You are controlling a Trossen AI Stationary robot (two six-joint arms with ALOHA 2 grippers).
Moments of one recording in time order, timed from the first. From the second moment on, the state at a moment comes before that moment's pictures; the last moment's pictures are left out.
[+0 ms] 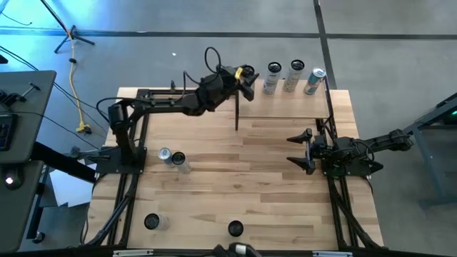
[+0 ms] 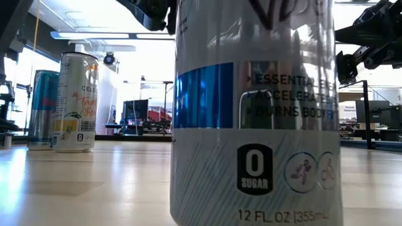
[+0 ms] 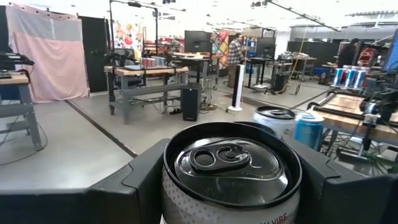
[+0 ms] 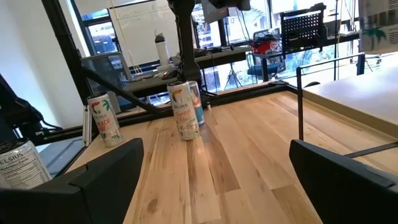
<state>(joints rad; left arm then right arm) 0.35 1.84 1.40 0.55 -0.43 -0.01 0.24 0.06 0.01 0.09 0.33 0.18</state>
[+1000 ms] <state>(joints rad) 0.45 1.98 1.57 0.42 -0.27 -0.05 0.24 0.06 0.01 0.07 0.32 0.18</state>
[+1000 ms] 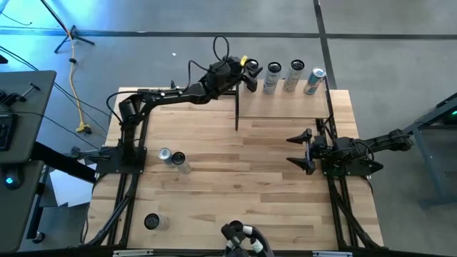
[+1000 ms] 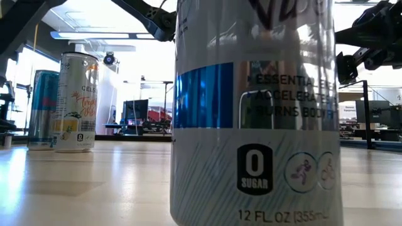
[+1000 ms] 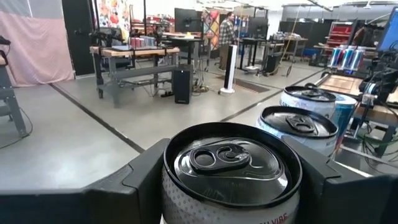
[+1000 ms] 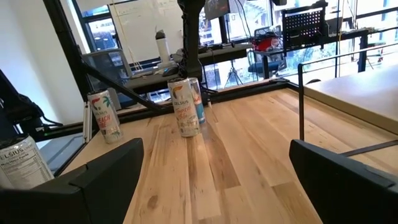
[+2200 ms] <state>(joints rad) 0.46 1.98 1.57 0.40 -0.30 -0.05 0.24 0.06 0.01 0.06 0.33 0.18</state>
